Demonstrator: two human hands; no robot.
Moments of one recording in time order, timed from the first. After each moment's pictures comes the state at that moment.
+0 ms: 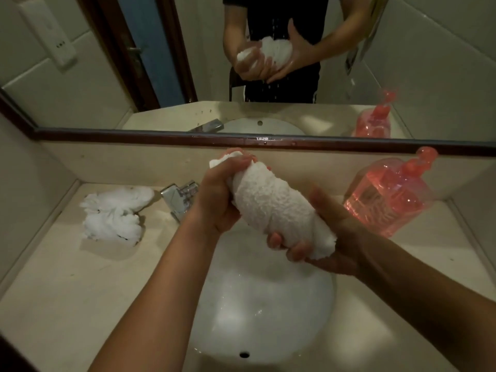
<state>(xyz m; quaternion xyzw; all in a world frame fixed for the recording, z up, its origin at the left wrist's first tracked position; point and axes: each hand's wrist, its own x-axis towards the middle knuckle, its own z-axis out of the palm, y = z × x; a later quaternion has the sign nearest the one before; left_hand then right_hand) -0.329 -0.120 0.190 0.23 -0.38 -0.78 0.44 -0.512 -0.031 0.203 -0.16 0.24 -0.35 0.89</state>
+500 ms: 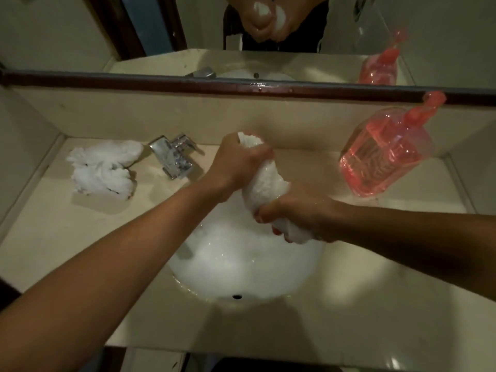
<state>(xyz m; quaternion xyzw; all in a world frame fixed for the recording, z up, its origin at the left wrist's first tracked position) -0.356 -0.099 0.149 0.51 -0.55 -0.55 0.37 -0.495 -0.012 0.158 -0.43 0.63 -0.19 0.62</state>
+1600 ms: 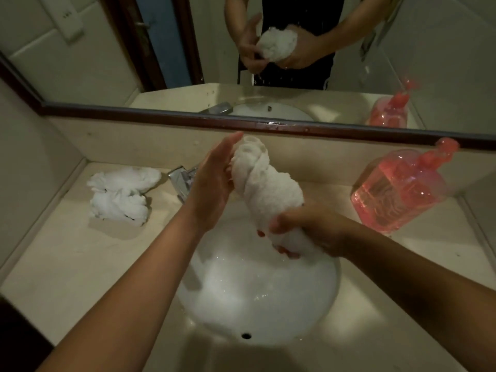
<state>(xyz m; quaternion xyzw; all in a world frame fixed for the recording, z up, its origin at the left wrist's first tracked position) -0.299 -0.104 0.180 0.38 -0.43 -0.67 0.46 -0.494 -0.045 0.174 -0.46 0.46 -0.25 0.72</state>
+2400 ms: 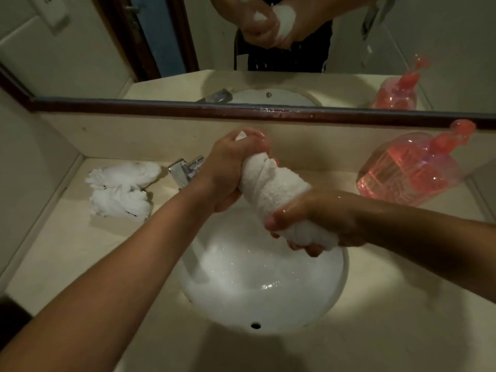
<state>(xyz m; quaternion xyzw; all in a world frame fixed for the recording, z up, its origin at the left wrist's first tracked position) -0.310 -0.124 0.195 0.39 -0.45 -0.68 0.41 -0.478 -0.048 0.217 -0.44 0.53 -0.11 0.71</state>
